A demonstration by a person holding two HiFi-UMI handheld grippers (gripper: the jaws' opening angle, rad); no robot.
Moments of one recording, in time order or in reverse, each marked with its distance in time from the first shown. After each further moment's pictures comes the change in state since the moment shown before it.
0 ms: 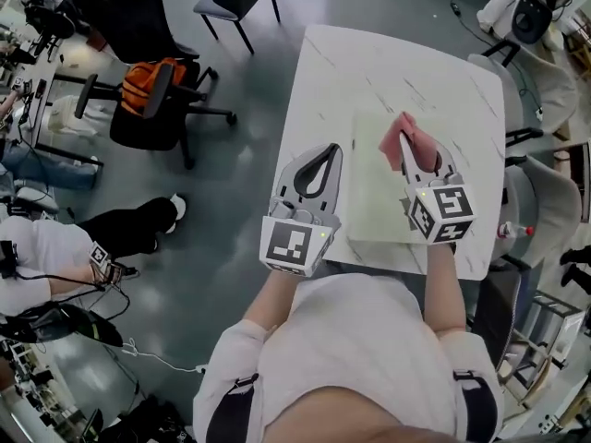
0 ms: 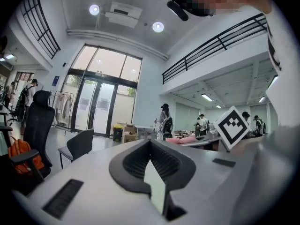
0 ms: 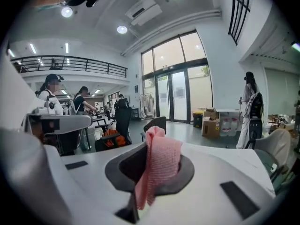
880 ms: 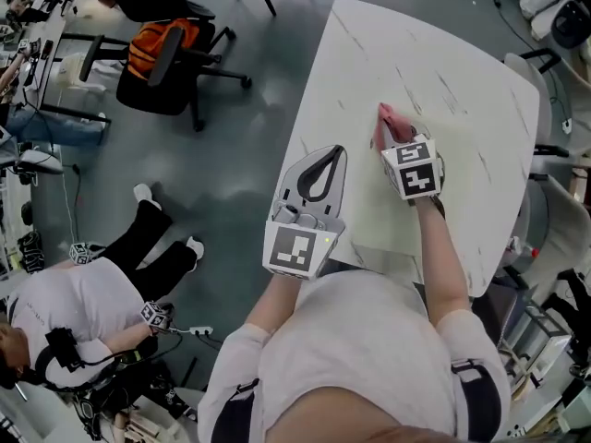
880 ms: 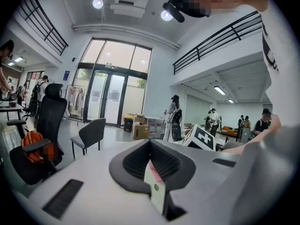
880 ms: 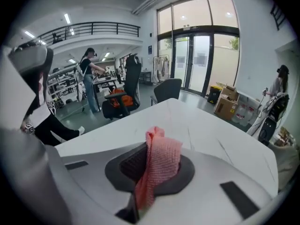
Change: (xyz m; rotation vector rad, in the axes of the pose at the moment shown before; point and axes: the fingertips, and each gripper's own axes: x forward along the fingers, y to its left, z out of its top) left arm 0.018 0.035 -0.045 -0.044 0.123 0.129; right arm 0.136 0.004 -0.116 -0.178 0.459 0.121
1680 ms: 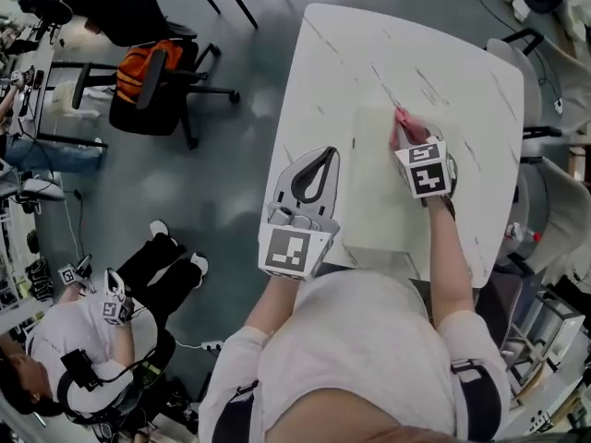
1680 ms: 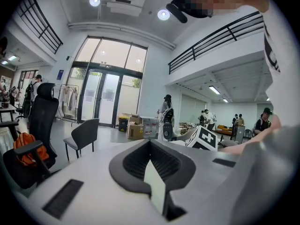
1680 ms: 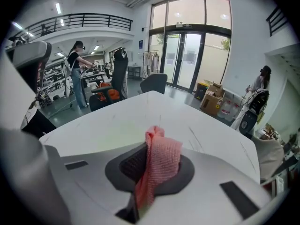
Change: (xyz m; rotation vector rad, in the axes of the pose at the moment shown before) left arm 0.017 -0.025 0.001 0.019 0.011 -0.060; right arm -0.031 -0.067 -0.047 0.036 0.073 -0.128
